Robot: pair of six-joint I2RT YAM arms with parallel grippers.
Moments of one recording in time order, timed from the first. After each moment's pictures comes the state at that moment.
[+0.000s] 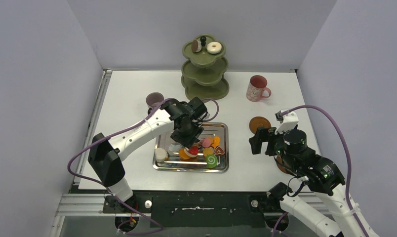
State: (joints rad) left arm -0.87 1.68 1.54 -1.23 -0.05 -0.26; right arm 0.59 0.60 0.98 -0.94 0.24 0.33
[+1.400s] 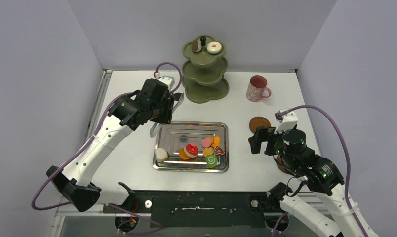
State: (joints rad) left arm -0.67 1.33 1.53 -1.07 -0.22 -0.35; right arm 0.59 0.60 0.97 -0.91 0.24 0.32
